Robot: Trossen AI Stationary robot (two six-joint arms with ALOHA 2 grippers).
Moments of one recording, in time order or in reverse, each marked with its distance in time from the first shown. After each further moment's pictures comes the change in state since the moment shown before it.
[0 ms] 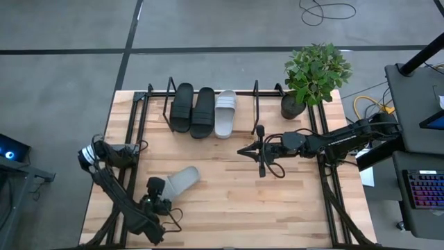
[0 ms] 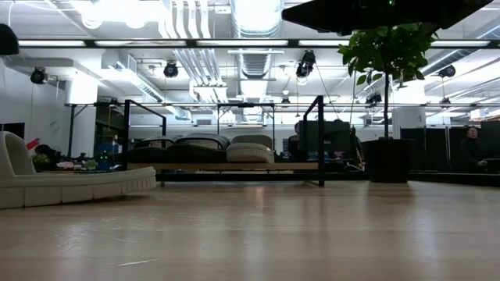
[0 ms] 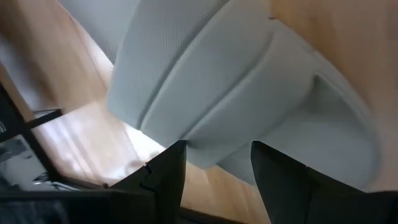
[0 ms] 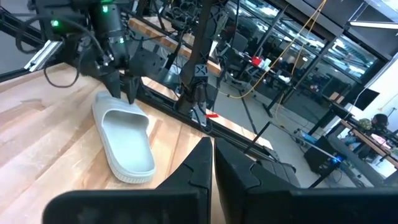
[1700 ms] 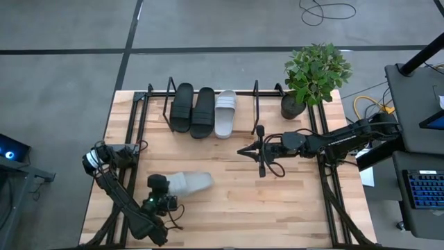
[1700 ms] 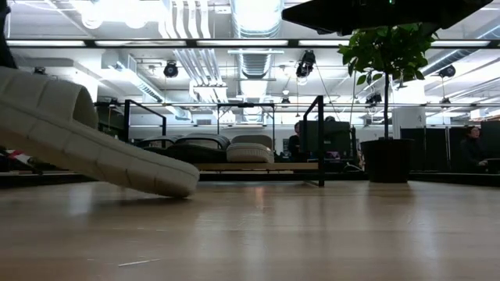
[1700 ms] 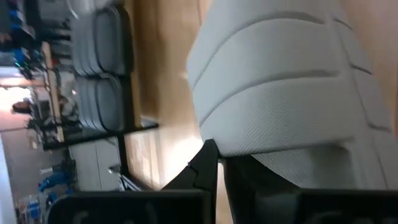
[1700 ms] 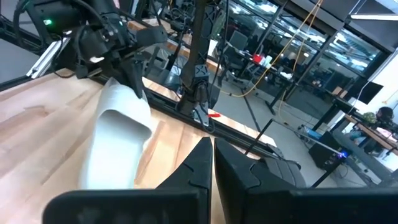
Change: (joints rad) left arm 0.030 0.069 0.155 -0.244 -0.356 -0.259; right arm 0.000 0.000 0.000 0.000 0.000 0.034
